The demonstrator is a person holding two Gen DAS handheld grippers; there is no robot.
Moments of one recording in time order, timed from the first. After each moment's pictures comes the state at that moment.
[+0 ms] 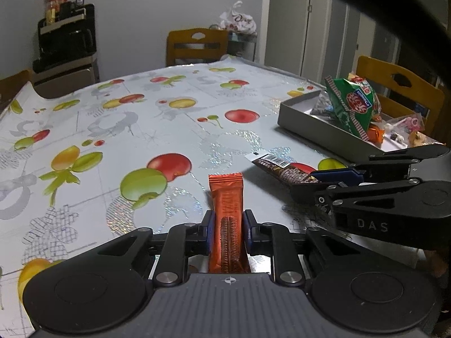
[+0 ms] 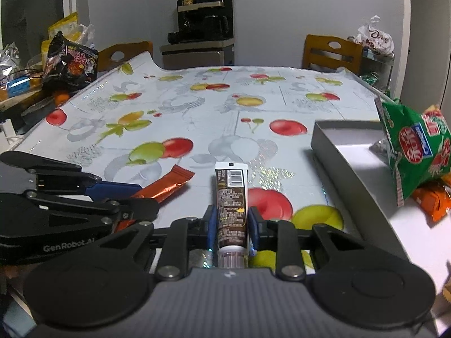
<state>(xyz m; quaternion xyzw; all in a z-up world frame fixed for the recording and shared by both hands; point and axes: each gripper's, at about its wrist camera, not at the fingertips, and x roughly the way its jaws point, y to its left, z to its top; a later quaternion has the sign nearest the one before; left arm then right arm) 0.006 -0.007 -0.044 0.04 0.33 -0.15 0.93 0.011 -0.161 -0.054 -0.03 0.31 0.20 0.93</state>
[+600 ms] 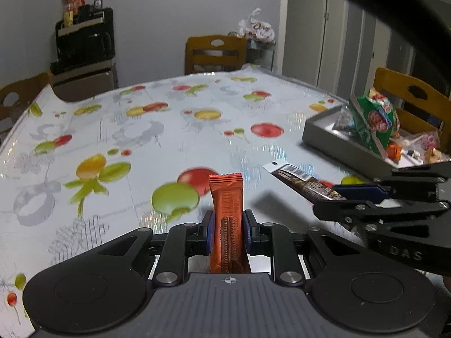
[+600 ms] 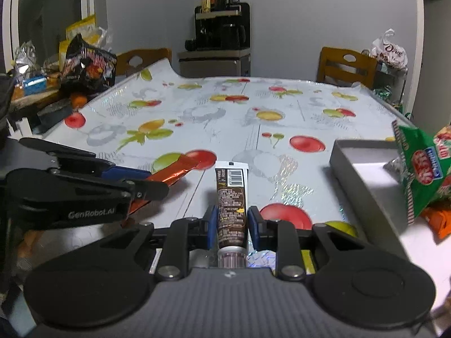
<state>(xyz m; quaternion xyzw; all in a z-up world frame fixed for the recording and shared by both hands) 0.013 0.008 -0.026 0.03 0.32 -0.11 0.94 -0.001 -0.154 -0.039 -0.04 0.29 0.23 0.93</state>
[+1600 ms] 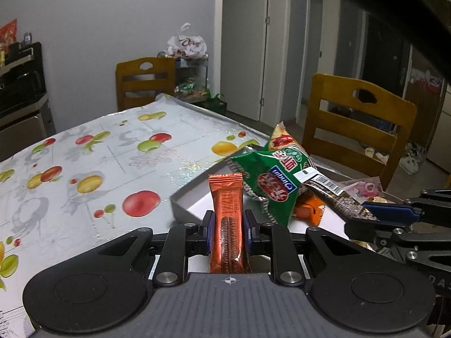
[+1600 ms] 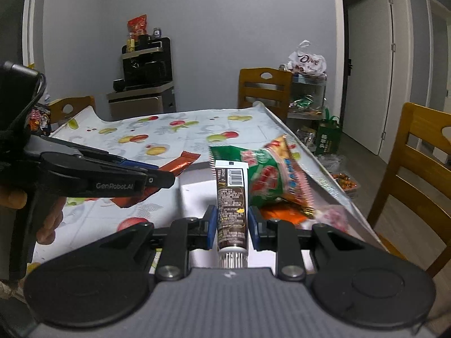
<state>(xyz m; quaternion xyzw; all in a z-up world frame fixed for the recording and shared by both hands) 0.073 -0.158 0.004 0.06 0.30 -0.22 0.93 -0.031 -0.343 0.007 0.01 0.25 0.10 0.96</state>
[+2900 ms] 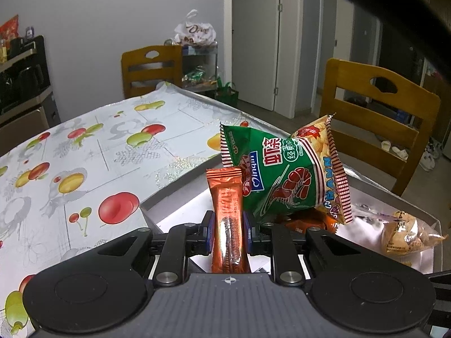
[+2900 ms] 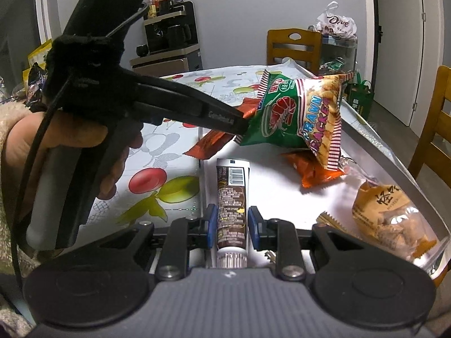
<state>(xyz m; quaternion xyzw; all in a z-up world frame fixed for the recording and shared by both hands) 0.112 -0.204 -0.018 0.07 0.32 -0.18 0.93 -0.010 -0.333 -0.044 0.01 0.32 0.17 0.93</state>
